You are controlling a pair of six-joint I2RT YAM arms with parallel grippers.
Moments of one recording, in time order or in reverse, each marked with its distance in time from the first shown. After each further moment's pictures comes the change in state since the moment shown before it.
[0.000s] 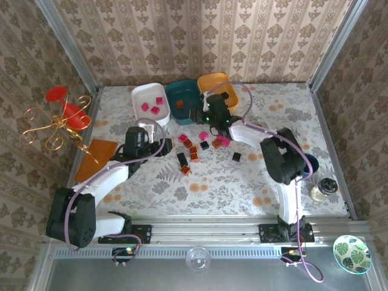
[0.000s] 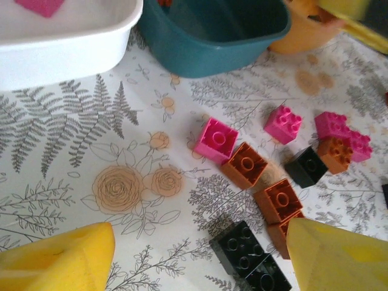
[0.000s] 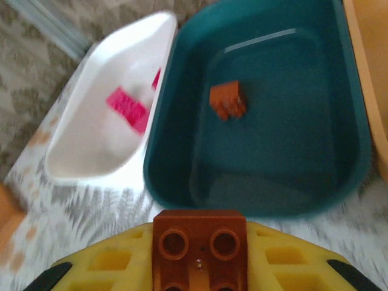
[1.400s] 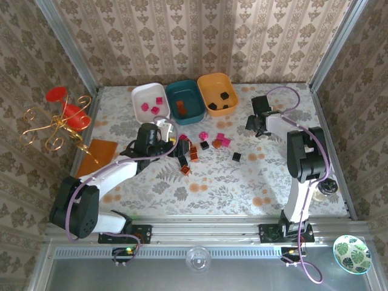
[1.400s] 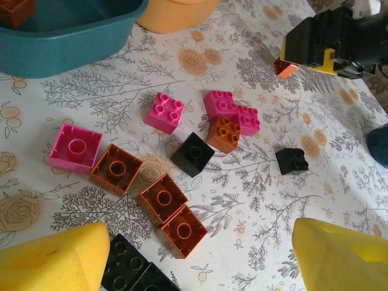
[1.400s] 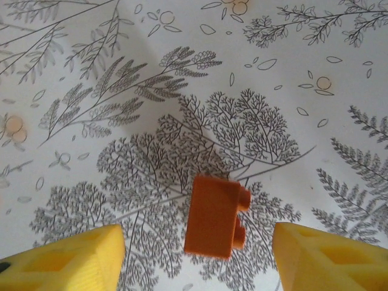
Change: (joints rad) left arm -0.133 0.103 0.083 0.053 0.189 -0.012; right arm -0.389 -0.122 -0.163 -0.544 0.324 -0.011
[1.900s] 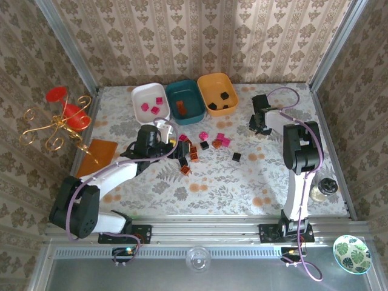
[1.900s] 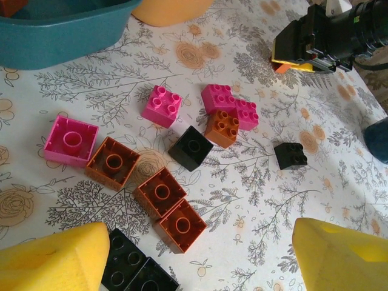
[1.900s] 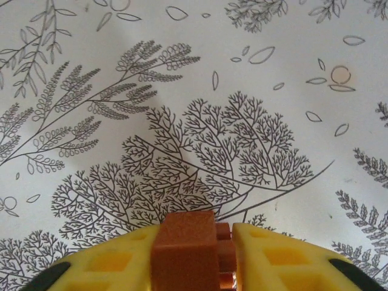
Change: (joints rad) left arm 0.001 0.000 -0.027 0.023 0.019 0.000; right arm -0.026 0.119 0.101 -0.066 -0.023 0.070
